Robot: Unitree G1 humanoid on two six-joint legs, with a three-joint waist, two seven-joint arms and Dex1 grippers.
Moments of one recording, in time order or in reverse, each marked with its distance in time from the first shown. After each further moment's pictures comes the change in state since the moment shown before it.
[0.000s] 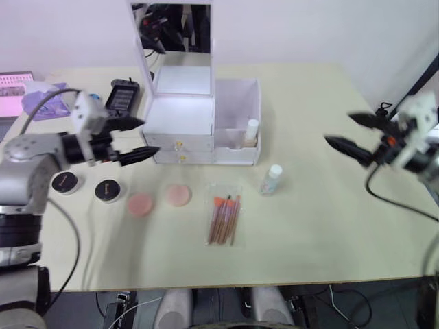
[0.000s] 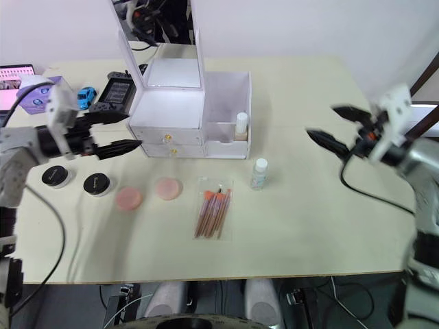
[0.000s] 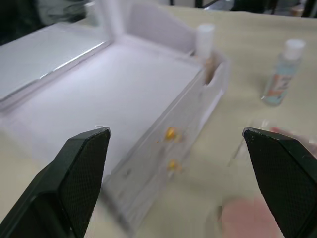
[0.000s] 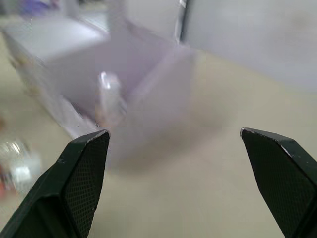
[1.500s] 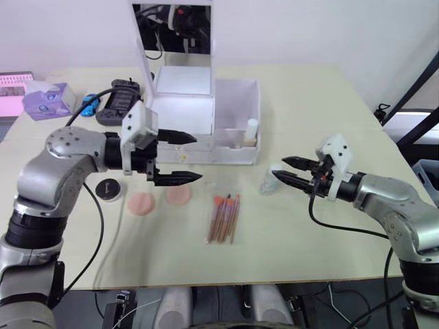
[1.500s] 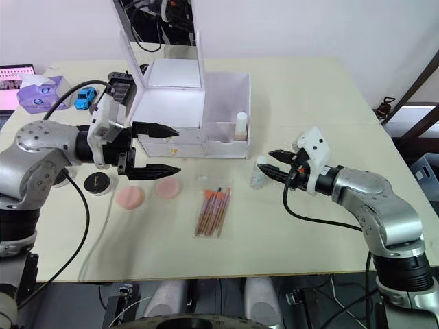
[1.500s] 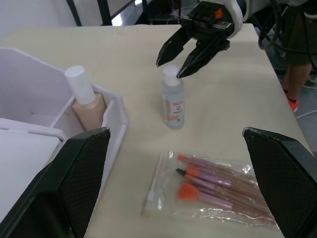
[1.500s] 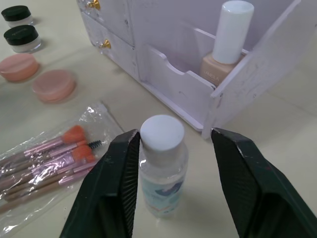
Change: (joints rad) left arm -0.094 -0.109 -0.198 -0.413 -0.070 0.230 0.021; right arm -0.053 0.121 0.389 -0.280 0.085 0.195 -0.258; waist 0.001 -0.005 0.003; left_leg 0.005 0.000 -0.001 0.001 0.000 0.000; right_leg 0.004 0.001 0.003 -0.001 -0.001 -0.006
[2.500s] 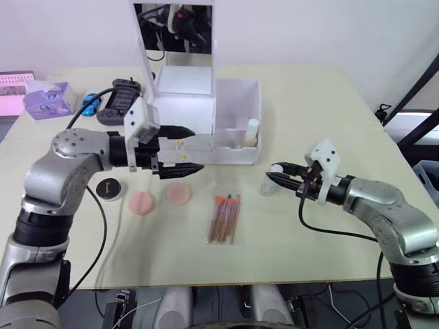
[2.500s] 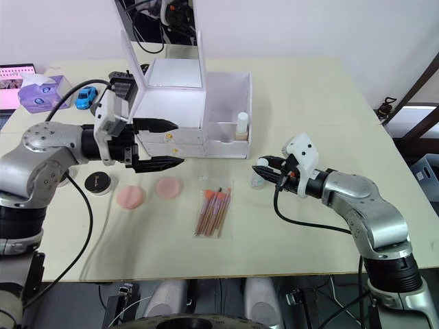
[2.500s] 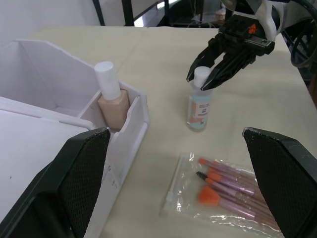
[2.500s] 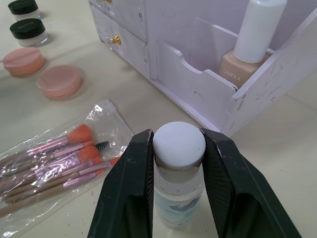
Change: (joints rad) left arm -0.014 -0.033 -0.002 0.048 0.027 -0.018 0.059; right arm 0.023 0.027 0.043 0.005 -0.047 -0.056 0.006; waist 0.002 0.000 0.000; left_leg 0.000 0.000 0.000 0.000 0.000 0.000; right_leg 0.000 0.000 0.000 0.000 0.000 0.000
